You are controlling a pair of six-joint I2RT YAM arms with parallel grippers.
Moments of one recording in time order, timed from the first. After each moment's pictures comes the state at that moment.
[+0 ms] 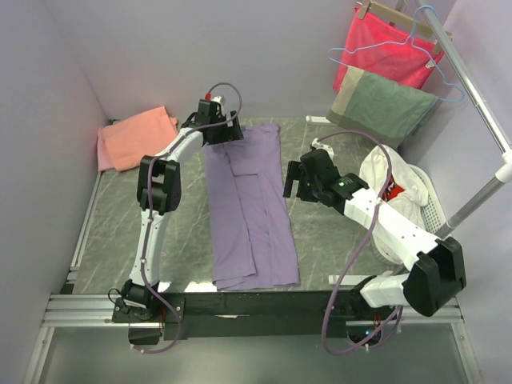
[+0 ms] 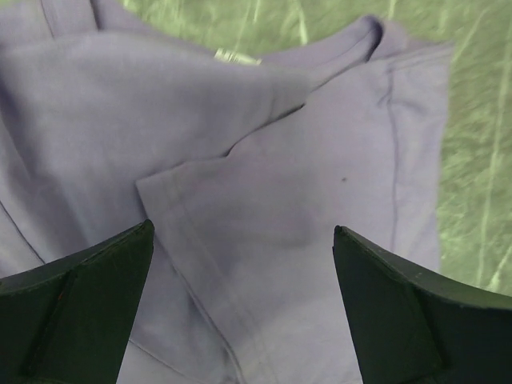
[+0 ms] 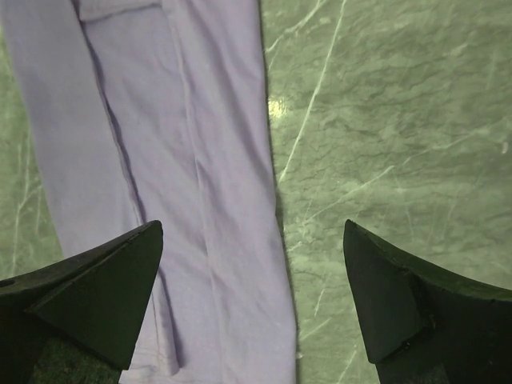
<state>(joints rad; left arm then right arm) -0.28 2.50 2.18 -0.34 0.20 -0.40 0.56 1.30 1.08 -0.60 0.23 0.59</state>
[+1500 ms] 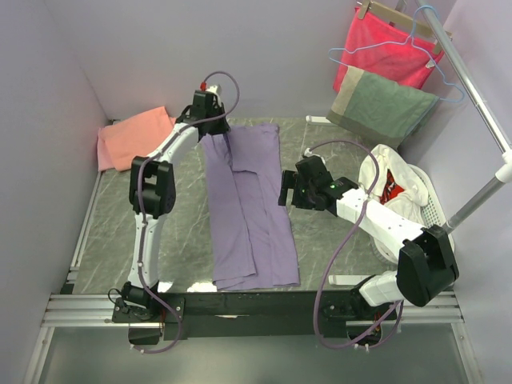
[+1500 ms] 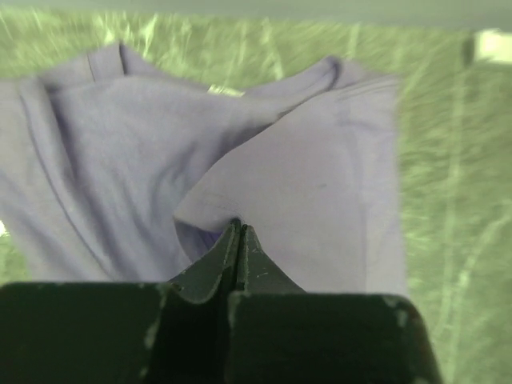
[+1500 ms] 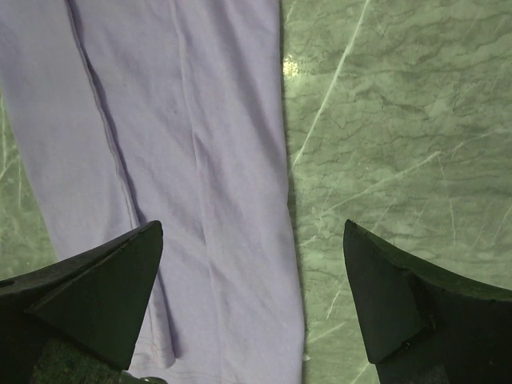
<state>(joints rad) -0.28 2.40 2.12 -0.34 0.16 -0.39 0.54 1.39 1.00 -0.51 0.11 0.60</state>
